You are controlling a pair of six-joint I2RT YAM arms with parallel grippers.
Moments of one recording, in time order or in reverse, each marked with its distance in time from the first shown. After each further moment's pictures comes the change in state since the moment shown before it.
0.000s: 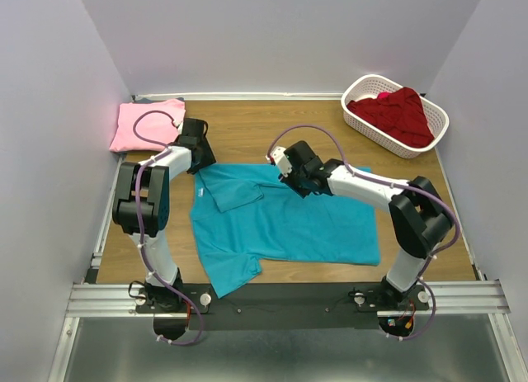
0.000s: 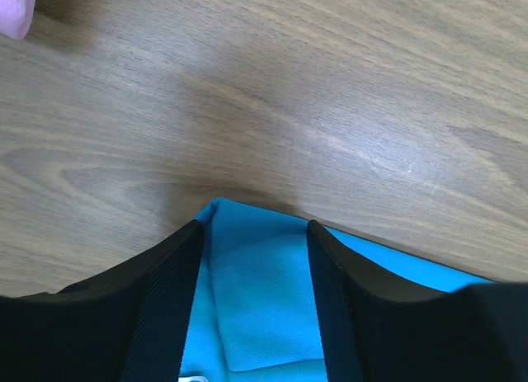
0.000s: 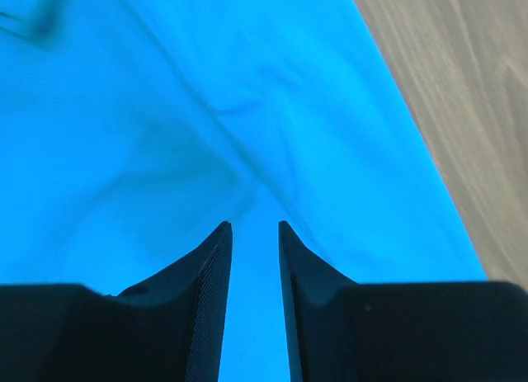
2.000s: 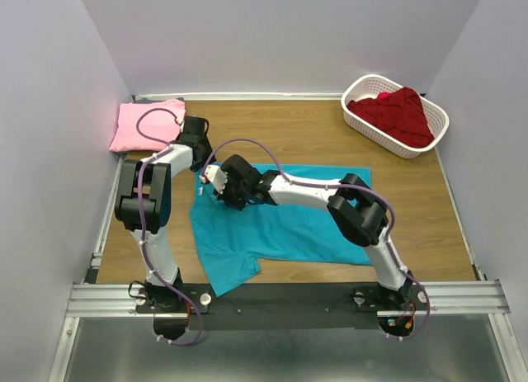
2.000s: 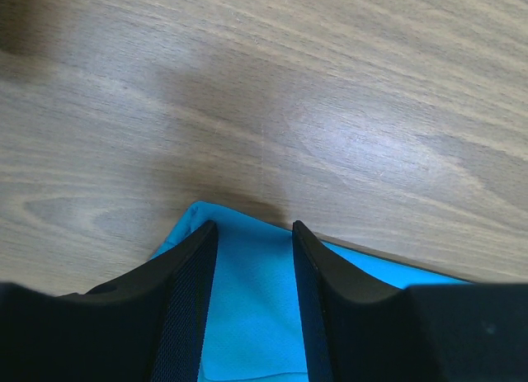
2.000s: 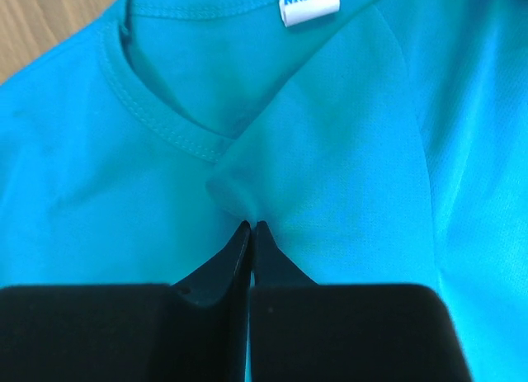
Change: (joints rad) left arm 0.000 0.037 0.032 0.023 0.052 0.019; right arm 0.279 0.413 0.438 0.149 -0.321 0.057
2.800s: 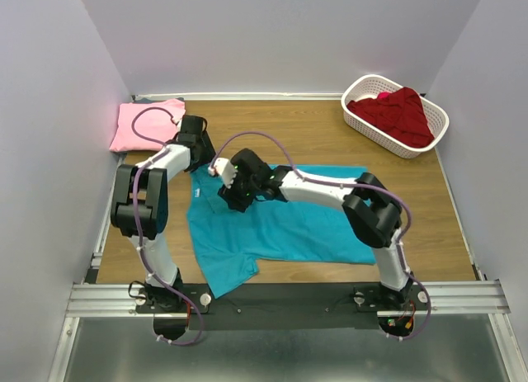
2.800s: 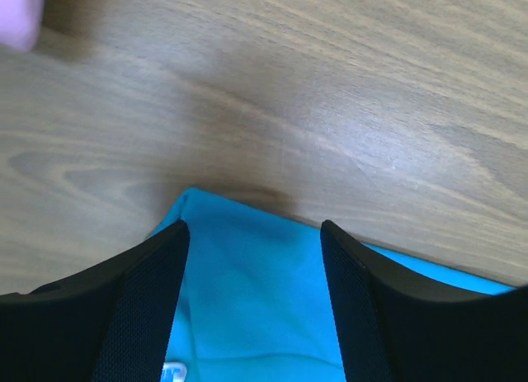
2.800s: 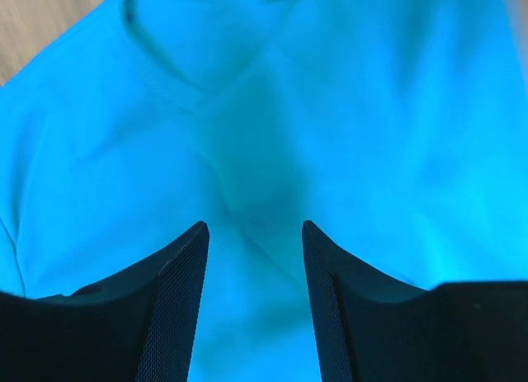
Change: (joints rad) left arm 0.000 -0.048 -0.007 -0.055 -0.040 -0.008; right arm -0.029 -0.087 -0.069 -0.011 -0.046 0.050
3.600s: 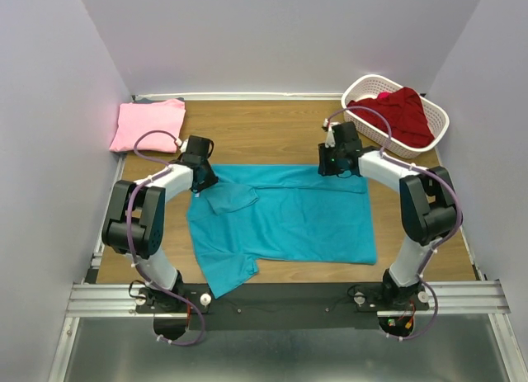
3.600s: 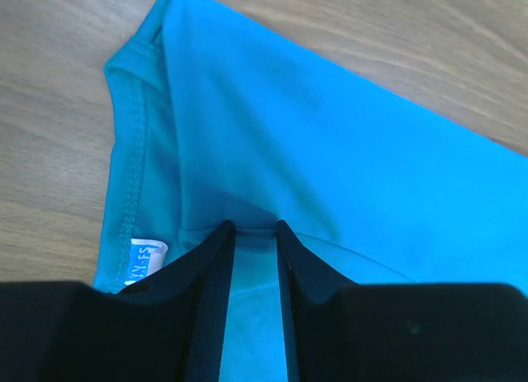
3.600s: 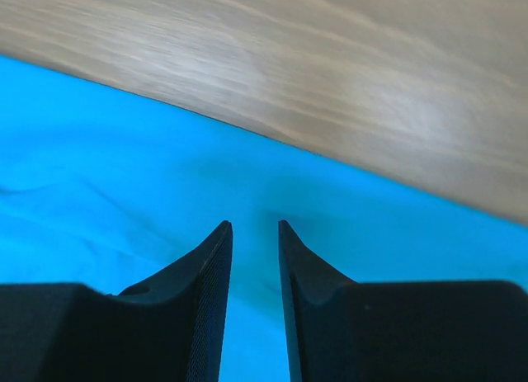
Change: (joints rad) left arm -0.083 -0.183 -0.265 0.011 0.021 -0.139; right arm -0.613 -0.287 -0.386 0.018 0.127 0.334
